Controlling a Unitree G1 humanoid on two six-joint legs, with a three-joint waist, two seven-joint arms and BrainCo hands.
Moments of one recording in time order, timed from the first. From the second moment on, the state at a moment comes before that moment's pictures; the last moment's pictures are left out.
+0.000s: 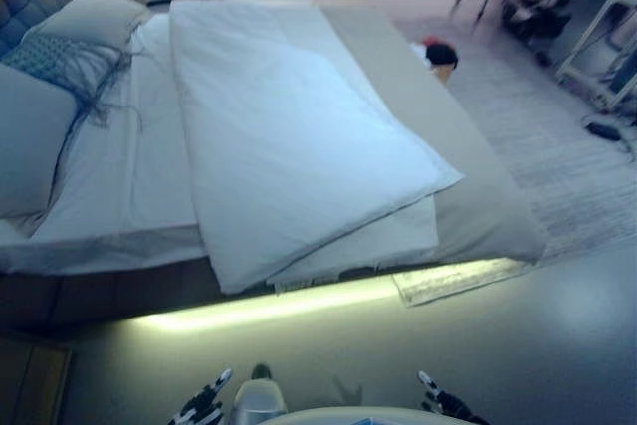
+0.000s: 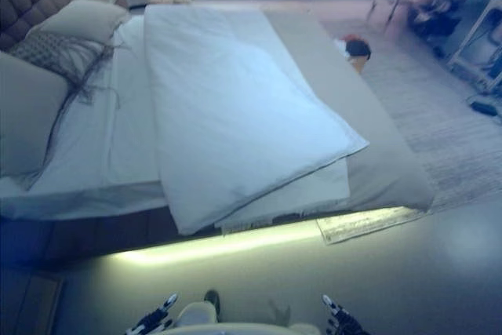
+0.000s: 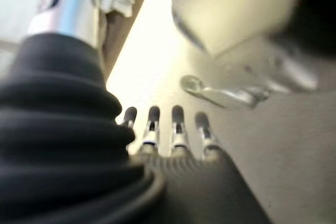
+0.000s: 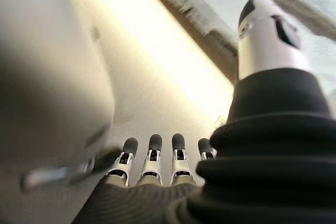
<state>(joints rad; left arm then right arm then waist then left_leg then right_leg) -0.01 0.22 0.01 1.38 -0.66 -0.10 -0.13 0.00 -0.15 0.00 1.41 0.72 -0.09 0.24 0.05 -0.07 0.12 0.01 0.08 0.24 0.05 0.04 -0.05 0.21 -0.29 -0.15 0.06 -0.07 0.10</state>
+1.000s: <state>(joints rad) -0.05 0.15 -0.11 1.36 -0.60 -0.10 -0.13 -0.05 -0.21 0.05 1.30 0.81 -0.10 0.30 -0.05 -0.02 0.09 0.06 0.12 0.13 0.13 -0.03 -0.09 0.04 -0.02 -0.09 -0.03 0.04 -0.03</state>
